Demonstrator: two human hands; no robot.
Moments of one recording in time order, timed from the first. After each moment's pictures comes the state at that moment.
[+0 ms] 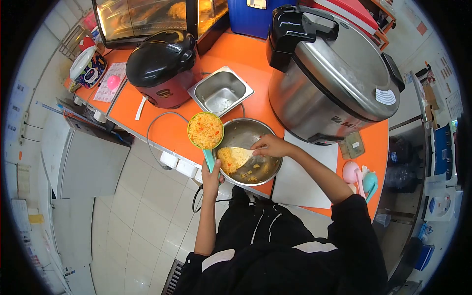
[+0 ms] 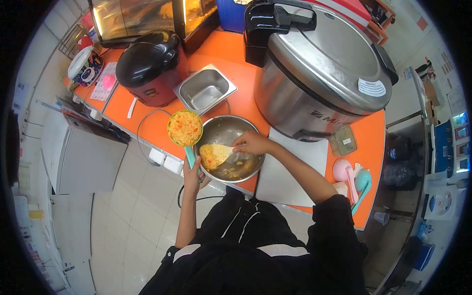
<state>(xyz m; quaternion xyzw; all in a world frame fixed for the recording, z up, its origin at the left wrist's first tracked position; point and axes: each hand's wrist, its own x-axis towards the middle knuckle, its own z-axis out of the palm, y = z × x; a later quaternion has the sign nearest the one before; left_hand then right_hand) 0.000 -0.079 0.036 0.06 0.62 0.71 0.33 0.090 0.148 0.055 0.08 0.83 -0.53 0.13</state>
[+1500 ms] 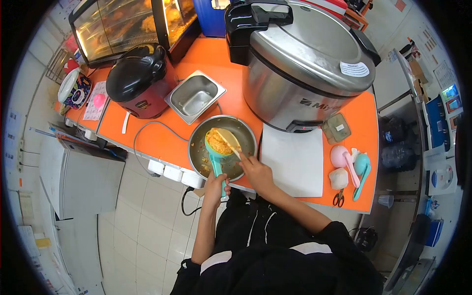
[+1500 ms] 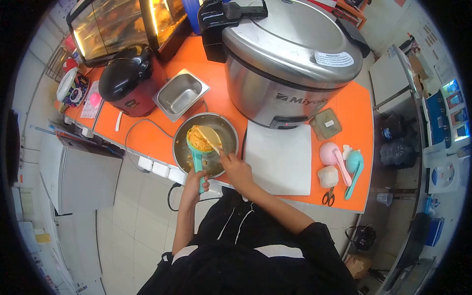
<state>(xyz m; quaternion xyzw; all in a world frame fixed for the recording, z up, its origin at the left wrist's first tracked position) 0.054 -0.065 0.073 -0.01 0.59 0.60 0.54 0.161 0.040 0.048 0.29 0.93 -0.12 -0.20</state>
